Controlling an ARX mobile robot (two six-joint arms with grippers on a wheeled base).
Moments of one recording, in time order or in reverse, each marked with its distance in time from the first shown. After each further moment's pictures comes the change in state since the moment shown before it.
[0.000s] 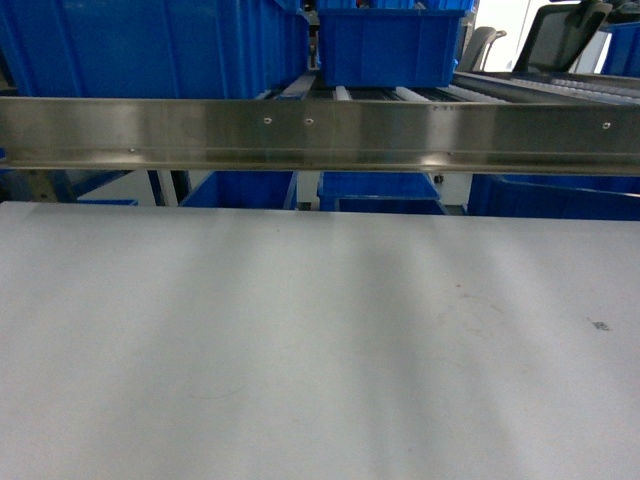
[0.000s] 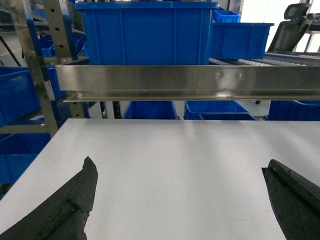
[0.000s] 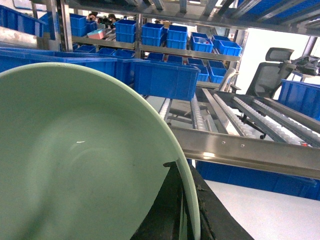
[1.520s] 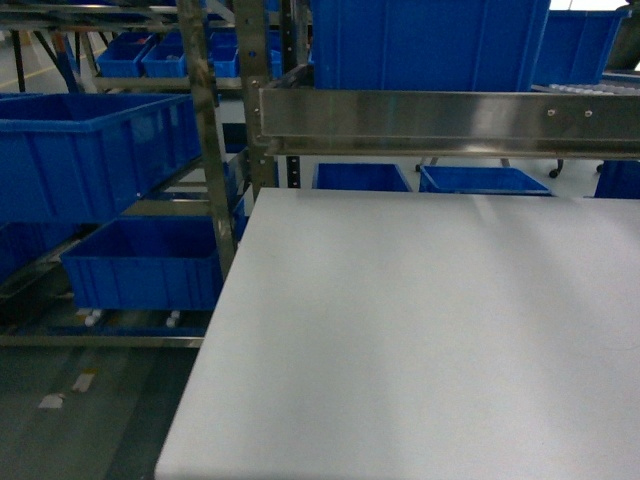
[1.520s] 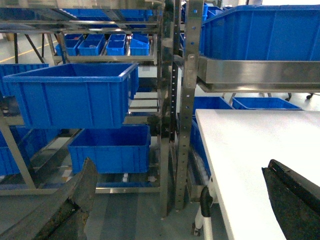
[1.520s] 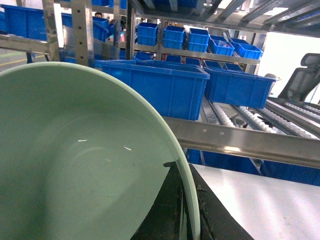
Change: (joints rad) left arm 0.000 0.000 0.000 0.001 -0.001 0.000; right arm 0.000 0.000 0.000 0.000 0.000 0.000
